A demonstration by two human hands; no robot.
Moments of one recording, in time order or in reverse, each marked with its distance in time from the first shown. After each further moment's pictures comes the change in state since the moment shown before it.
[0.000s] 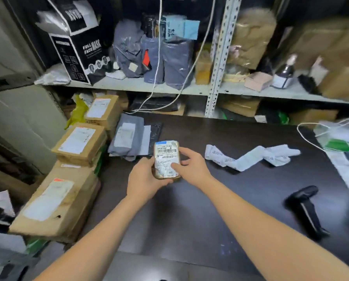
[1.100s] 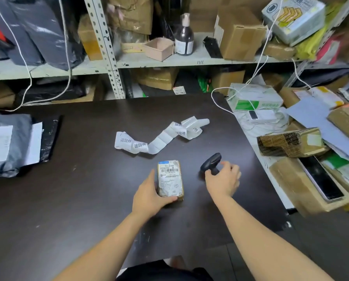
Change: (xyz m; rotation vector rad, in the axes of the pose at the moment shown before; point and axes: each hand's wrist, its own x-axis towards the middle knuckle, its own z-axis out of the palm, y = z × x) left_hand -0.039 0.158 0.273 -0.091 -0.491 -0.074; right_hand -0.096 0.220 -0.279 -0.511 0.807 0.615
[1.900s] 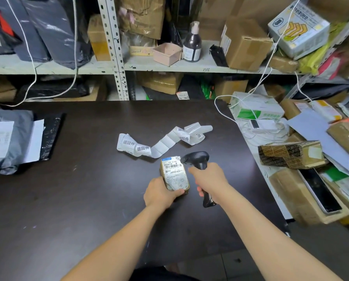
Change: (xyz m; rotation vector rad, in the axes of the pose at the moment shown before) left_hand 0.026 0.032 0.012 0.017 0.010 -0.197; right_hand -0.026 -0.076 -0.049 0.272 -0.571 0.028
